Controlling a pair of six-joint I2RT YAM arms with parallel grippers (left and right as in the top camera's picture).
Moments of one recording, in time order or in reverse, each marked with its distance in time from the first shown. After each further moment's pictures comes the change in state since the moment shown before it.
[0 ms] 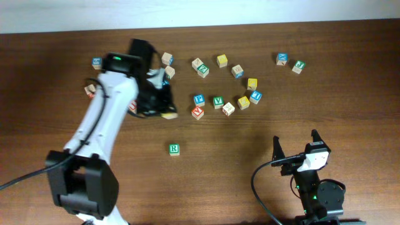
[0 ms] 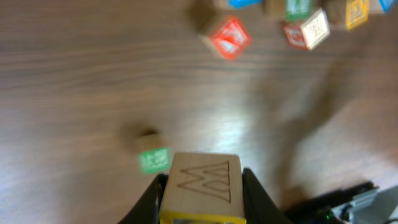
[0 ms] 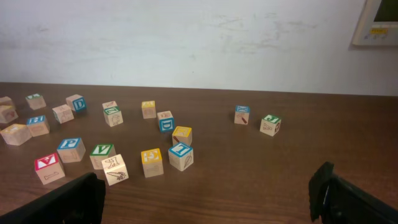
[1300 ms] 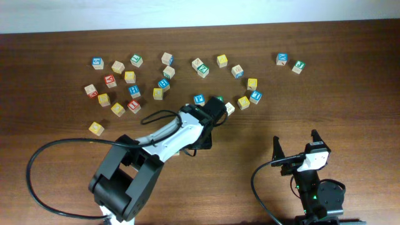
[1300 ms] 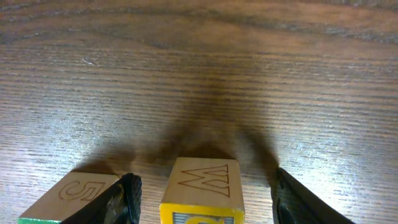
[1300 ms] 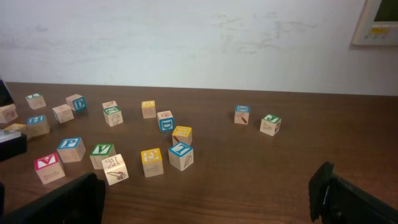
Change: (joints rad) left arm -0.404 0.102 -0.377 0.405 -0.493 -0.393; right arm 0.000 0.001 0.000 0.000 0.000 -0.001
